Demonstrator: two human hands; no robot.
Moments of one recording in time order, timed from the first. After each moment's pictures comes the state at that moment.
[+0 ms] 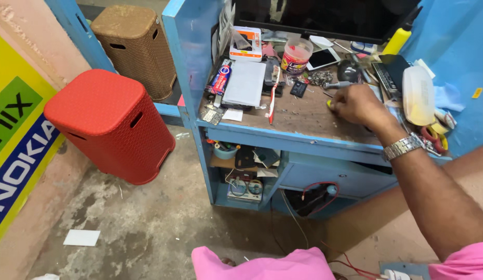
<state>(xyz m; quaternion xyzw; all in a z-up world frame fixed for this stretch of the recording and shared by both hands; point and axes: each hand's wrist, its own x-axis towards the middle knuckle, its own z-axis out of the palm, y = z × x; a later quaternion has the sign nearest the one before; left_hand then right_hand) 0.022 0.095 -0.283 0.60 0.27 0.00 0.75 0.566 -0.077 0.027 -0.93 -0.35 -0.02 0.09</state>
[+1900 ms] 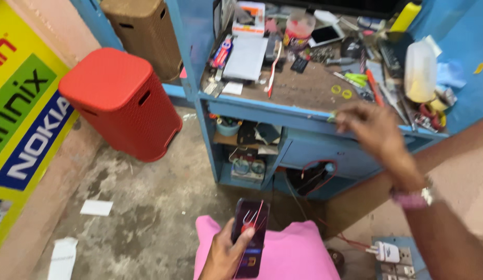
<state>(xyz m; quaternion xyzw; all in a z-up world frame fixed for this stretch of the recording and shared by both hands) 0.062 0.053 -0.112 0.69 0.25 0.03 0.68 0.410 -0.137 0.036 -0.87 -0.29 0.04 0.41</state>
